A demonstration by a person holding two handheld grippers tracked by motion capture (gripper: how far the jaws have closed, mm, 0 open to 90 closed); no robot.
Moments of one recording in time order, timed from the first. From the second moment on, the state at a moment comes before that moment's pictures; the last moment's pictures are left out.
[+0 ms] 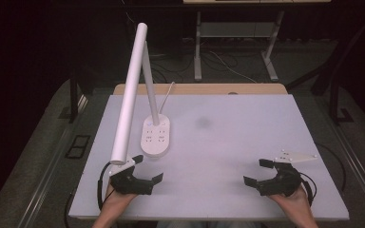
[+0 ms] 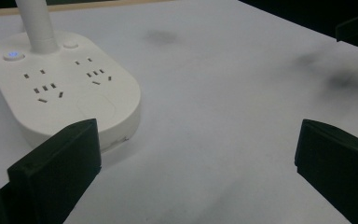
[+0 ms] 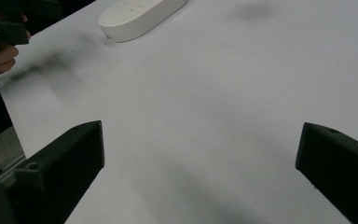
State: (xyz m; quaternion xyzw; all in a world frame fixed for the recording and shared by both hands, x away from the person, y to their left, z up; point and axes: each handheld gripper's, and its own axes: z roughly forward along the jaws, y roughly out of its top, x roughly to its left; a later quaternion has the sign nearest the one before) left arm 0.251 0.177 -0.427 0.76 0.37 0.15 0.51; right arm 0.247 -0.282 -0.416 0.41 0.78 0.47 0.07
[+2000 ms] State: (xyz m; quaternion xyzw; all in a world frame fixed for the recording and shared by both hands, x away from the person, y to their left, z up) left arm 0.249 0.176 -0.427 0.77 0.36 0.15 0.51; right arm 0.271 -0.257 -0.397 0.38 0.80 0.47 0.03
